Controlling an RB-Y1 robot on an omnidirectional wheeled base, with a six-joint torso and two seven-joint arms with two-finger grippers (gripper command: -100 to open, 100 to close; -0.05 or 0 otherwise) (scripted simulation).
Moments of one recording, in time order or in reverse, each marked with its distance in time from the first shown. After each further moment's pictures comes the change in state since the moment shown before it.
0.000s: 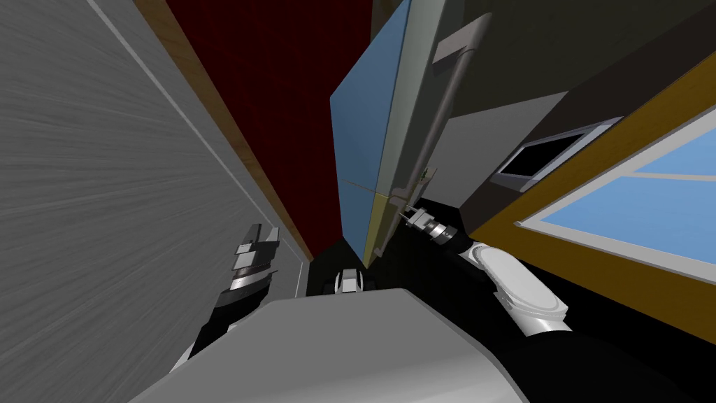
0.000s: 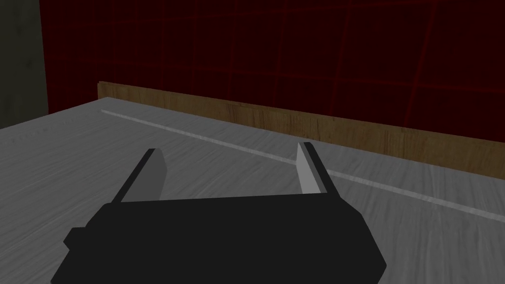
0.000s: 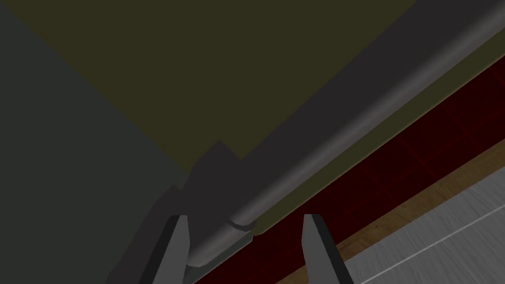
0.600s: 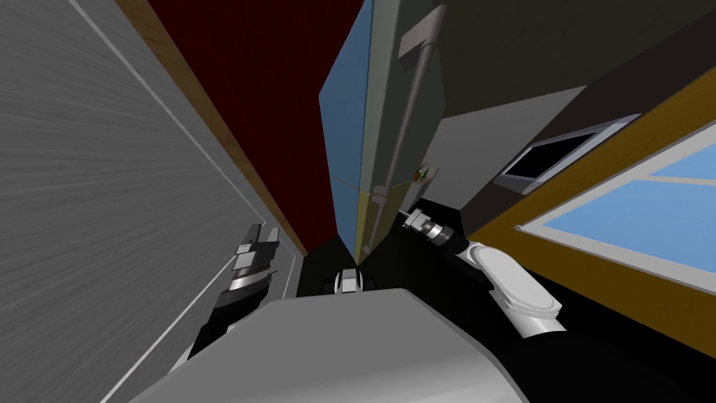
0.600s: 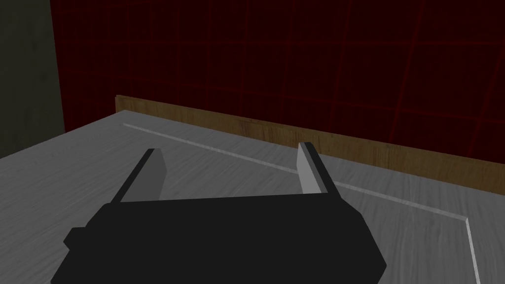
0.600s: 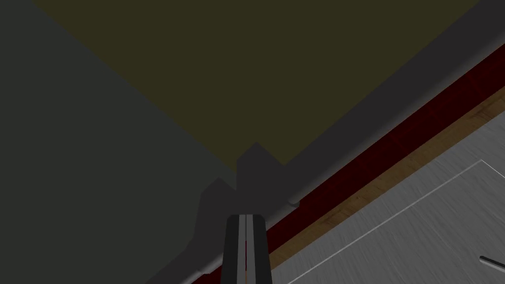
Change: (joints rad) left arm 0.003 0.002 0.001 0.000 0.000 0.000 0.000; right arm -0.014 0.009 0.027 -0.031 -0.032 -0.043 0.019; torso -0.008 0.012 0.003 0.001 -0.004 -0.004
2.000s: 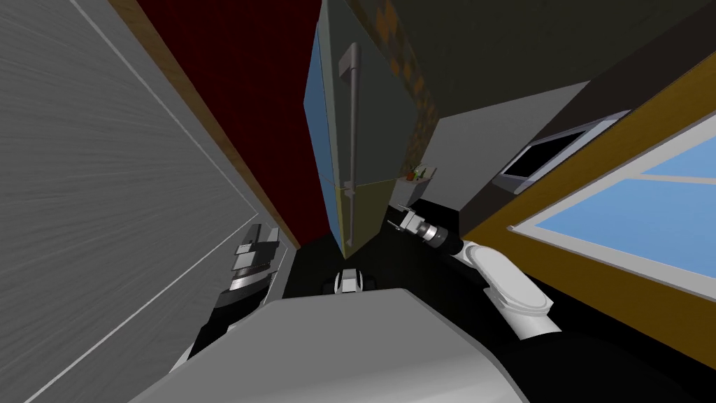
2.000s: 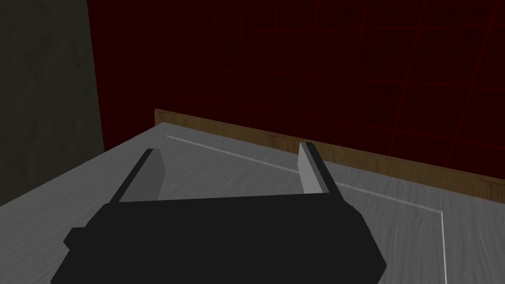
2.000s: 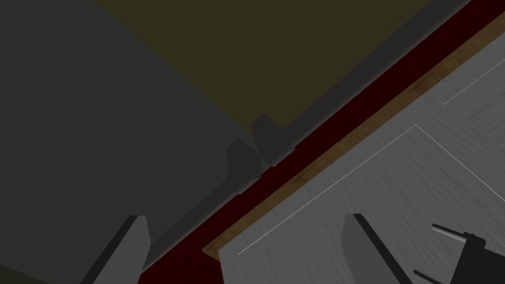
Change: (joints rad) left arm 0.001 -0.001 -0.001 0.000 0.000 0.000 0.000; right arm -0.015 -0.004 0.046 -0.043 -0.008 -0.059 0.029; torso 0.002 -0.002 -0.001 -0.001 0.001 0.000
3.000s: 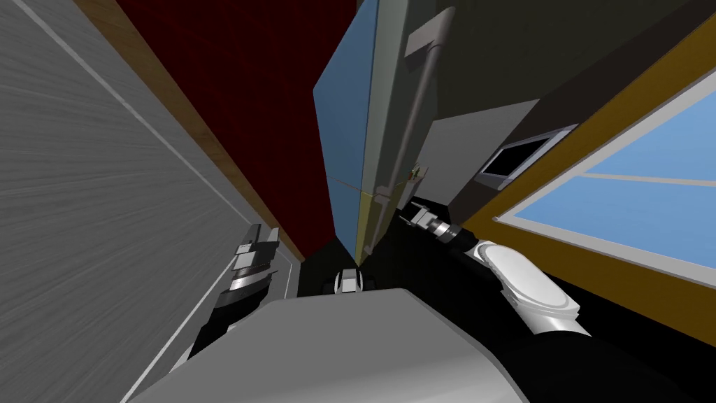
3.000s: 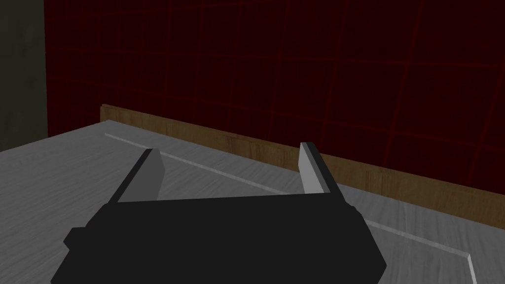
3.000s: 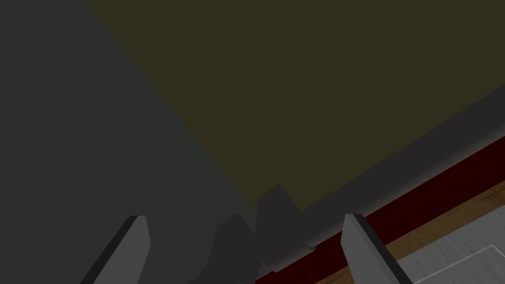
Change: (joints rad) left arm 0.000 0.000 0.000 0.000 0.000 0.000 0.000; right arm 0.024 -0.041 -0.124 0.111 0.072 0.056 0.009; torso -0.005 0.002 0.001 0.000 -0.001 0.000
